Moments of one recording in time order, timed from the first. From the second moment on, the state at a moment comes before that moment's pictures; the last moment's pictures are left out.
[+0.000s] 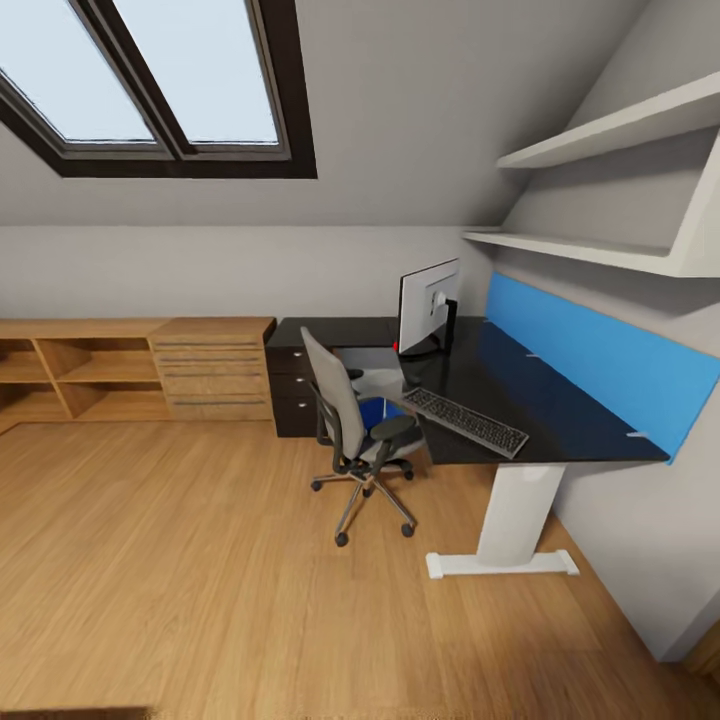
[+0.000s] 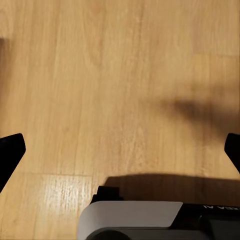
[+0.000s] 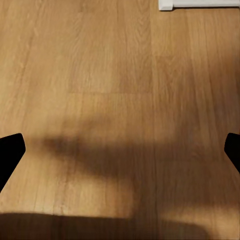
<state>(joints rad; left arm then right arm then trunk) 0.00 0.00 0.01 -0.29 0.07 -0.40 0.01 -0.08 0.07 0.00 -0.22 0.07 -0.55 -0.02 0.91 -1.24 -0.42</state>
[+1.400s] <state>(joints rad) 0.00 0.00 0.01 -0.29 0.25 -0.41 0.01 -0.08 0.02 0.02 -0.20 0.12 -0.56 -0.02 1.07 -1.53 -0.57</state>
